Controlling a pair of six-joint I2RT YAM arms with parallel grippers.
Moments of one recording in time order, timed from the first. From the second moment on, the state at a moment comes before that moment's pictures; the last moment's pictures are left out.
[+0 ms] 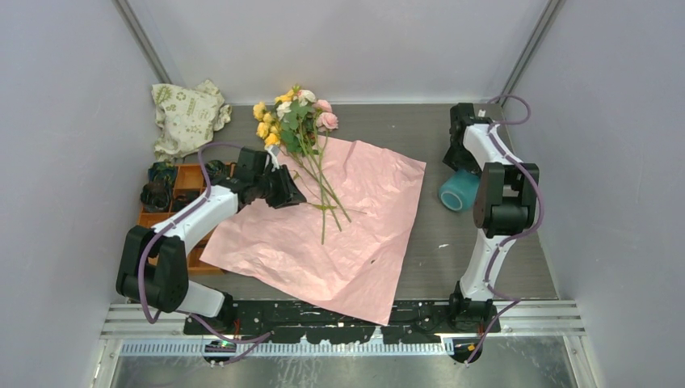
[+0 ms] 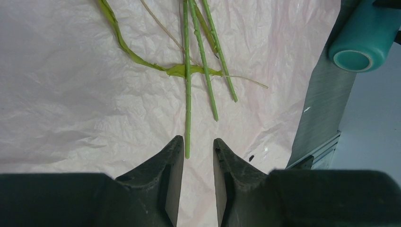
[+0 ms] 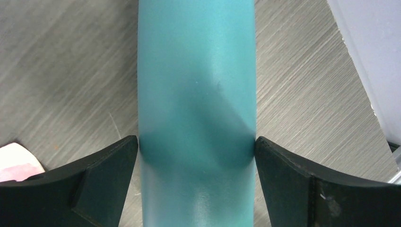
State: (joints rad) left arm -0.33 1.43 0.92 -0.33 0.36 -0.66; right arm -0.02 1.99 1.57 -0.86 0.55 0.56
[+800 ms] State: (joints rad) left arm -0.33 1.43 0.92 -0.33 0.39 -0.66; right arm -0.21 1.95 1.57 -0.92 0.24 0.66
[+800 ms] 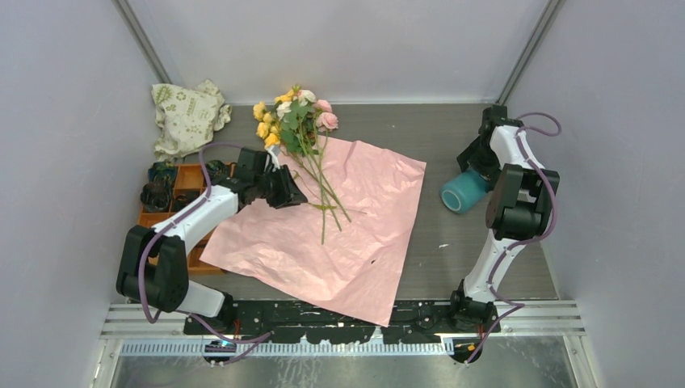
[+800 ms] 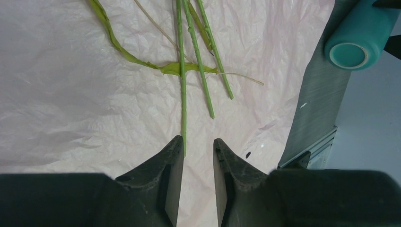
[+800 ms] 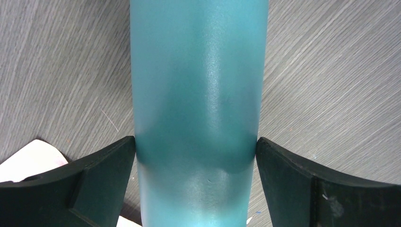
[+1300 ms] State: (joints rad) left arm -0.33 1.44 0.92 -0.32 0.41 -0.66; right arm -0.13 1.96 1.55 -0.90 0.35 0.59
